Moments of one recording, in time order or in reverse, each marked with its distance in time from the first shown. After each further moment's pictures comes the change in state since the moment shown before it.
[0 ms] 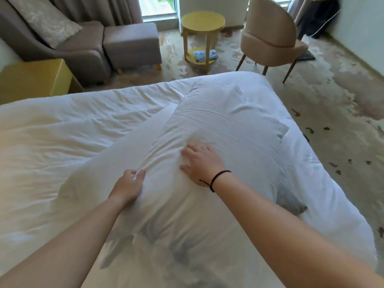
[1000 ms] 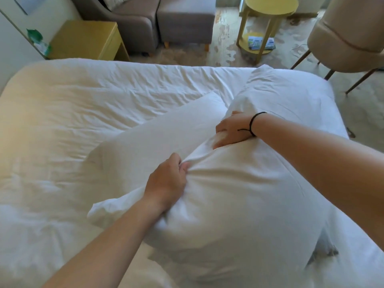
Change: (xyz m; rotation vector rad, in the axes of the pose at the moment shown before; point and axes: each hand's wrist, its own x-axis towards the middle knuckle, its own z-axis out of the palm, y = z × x) left_hand -0.057 0.074 0.002 -0.041 0.257 0.267; right_hand 0.170 0.043 -0.047 -0.449 -0.566 -0.346
